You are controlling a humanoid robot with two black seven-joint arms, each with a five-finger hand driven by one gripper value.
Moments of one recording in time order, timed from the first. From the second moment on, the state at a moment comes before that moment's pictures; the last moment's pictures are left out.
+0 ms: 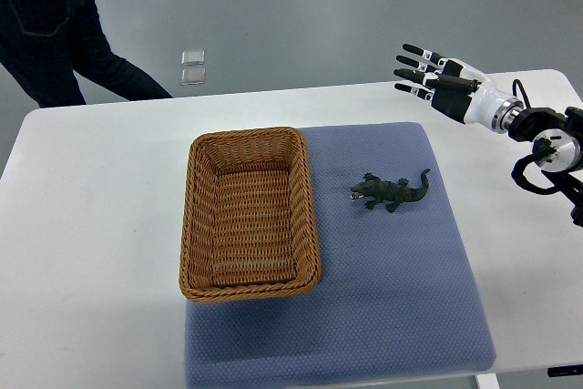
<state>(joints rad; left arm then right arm) 0.00 0.00 -0.05 -0.15 0.06 0.15 0.00 0.81 -0.41 0.60 0.71 -0.06 0.38 0.08</state>
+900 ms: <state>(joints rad) 0.00 0.00 -0.04 -0.14 0.06 0.16 0.00 0.82 -0.42 0.59 0.76 -0.64 0.44 0.20</state>
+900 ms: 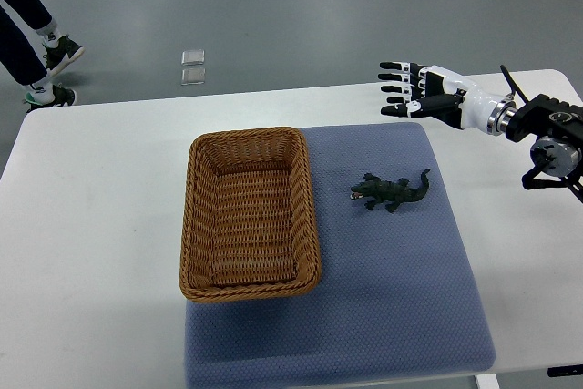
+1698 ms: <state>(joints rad) 0.00 0.00 -0.04 -0.14 0.06 0.16 0.00 0.84 -0.49 0.43 0.92 -1.32 0.37 0.28</state>
